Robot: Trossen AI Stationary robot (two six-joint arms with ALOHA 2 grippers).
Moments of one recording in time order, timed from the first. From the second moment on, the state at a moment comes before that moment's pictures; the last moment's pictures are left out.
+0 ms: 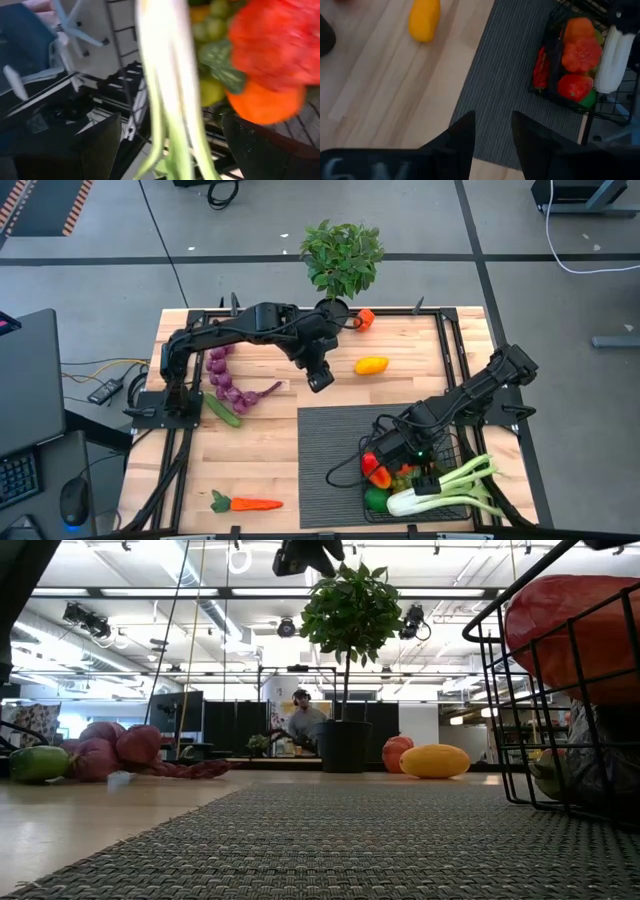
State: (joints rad) left arm 0.11 1.93 2.19 -1.27 0.13 -0.36; right arm 0.52 1.66 1.49 -1.34 -0.60 0.55
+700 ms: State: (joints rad) left arm -0.19 1.91 1.92 -1.56 0.16 -0.25; right arm 0.43 1.41 1.49 -1.30 -0.12 0.82
